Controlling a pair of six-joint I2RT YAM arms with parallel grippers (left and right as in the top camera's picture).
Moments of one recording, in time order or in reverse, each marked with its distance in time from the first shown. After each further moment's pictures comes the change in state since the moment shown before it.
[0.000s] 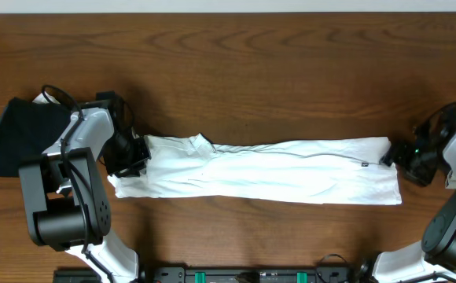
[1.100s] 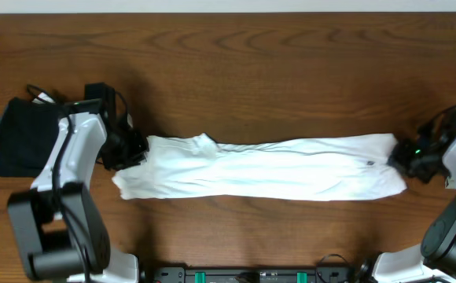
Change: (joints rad) left arm 0.000 -0.197 0.014 -0.018 0.091 0.002; right arm -0.027 -0.029 0.002 0.061 -0.035 0.056
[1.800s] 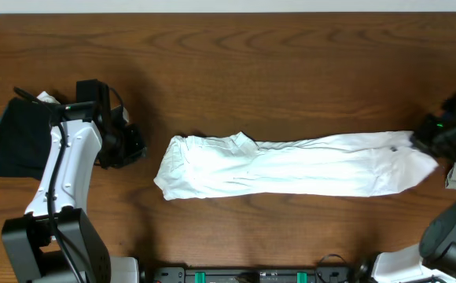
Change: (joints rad) left arm 0.000 -0.085 0.006 -0.027 0.011 -0.006; right arm 0.092 0.000 0.318 -0.334 0.118 0.018
